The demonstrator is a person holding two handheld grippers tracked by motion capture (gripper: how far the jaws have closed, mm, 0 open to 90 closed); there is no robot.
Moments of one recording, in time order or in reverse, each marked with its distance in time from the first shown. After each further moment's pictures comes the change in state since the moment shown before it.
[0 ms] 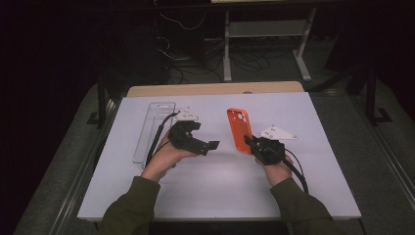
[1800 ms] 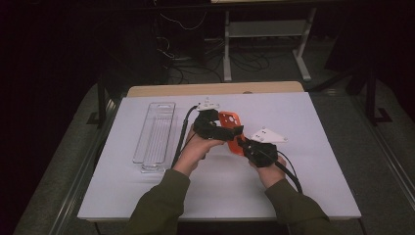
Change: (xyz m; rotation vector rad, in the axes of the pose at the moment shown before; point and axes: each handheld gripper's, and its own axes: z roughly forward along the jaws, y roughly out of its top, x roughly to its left) left arm -0.015 0.029 0.059 -0.140 -0.003 -0.114; right arm 0.019 0.000 0.008 0.004 0.025 -0.044
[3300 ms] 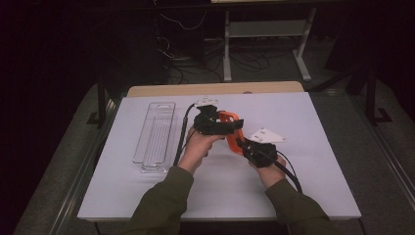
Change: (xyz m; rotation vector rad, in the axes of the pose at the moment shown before) left arm 0.006 0.005 0.002 -0.026 -0.014 -0.052; right arm 0.000 0.000 0.001 0.007 0.011 -0.030
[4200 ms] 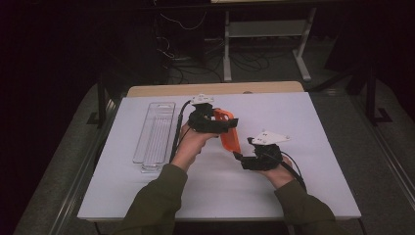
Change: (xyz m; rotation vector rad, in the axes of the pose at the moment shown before) left arm 0.009 0.007 -0.012 0.019 0.019 0.067; right arm -0.009 -0.004 -0.011 0.089 0.118 -0.045
